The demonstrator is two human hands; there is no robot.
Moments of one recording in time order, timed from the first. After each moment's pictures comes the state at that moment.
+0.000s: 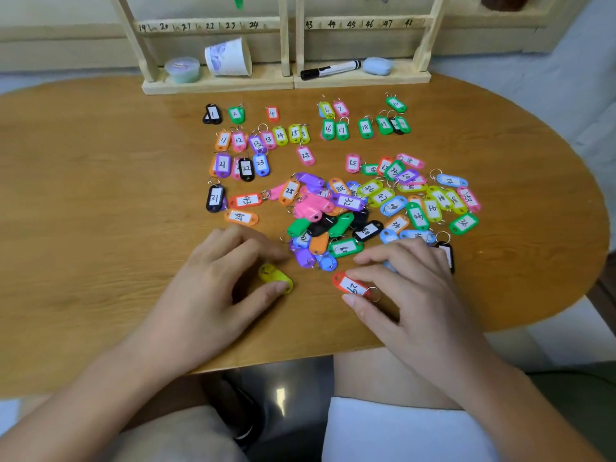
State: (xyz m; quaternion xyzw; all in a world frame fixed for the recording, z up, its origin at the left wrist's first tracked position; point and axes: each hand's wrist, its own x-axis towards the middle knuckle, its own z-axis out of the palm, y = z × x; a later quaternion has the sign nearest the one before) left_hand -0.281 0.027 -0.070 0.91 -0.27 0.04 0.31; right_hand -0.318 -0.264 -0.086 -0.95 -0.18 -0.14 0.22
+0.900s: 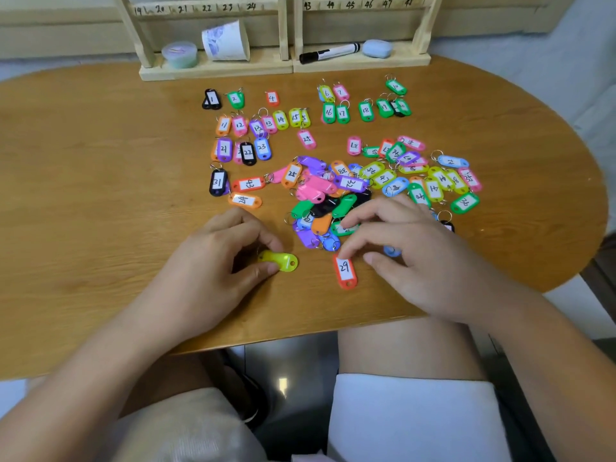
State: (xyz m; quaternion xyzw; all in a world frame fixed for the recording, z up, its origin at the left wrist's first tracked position) left_hand -0.275 0.036 -0.066 0.91 -0.24 -0.01 0.33; right_hand -0.289 -0.268 -0.052 -0.93 -0.24 0.01 0.27
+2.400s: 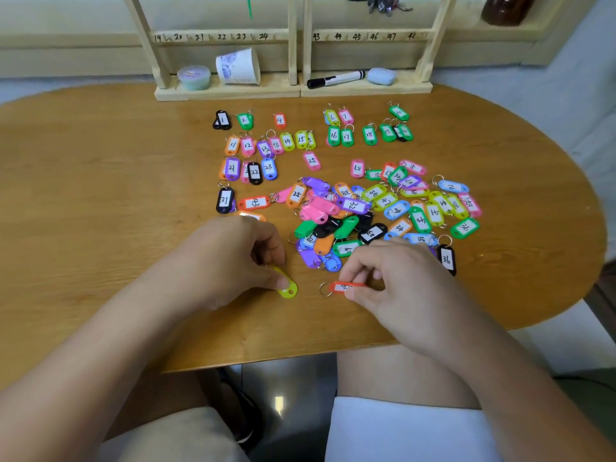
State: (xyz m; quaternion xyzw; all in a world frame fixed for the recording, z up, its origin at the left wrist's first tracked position) left_hand -0.240 0.015 -0.029 0.95 -0.14 -0.17 0.23; right_hand -0.299 -0.239 -0.048 -0.95 -0.09 0.04 0.31
